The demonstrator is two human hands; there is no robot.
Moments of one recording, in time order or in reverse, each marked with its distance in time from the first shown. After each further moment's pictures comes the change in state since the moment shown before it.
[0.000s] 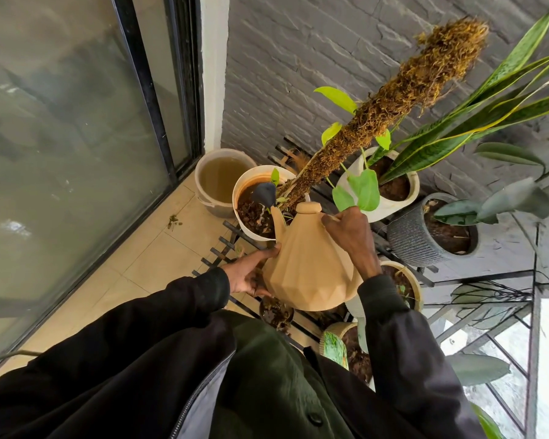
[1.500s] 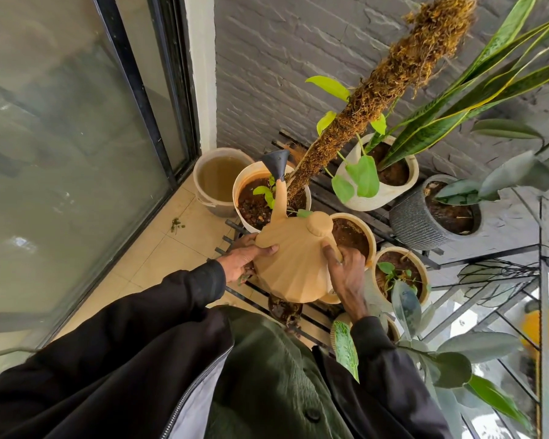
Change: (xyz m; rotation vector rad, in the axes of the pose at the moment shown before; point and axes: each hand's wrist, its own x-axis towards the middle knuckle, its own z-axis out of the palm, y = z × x) left_hand 0.004 0.006 -0.019 0.138 0.186 0.284; right_hand -0.078 0.070 0.065 0.398 0.119 -0.123
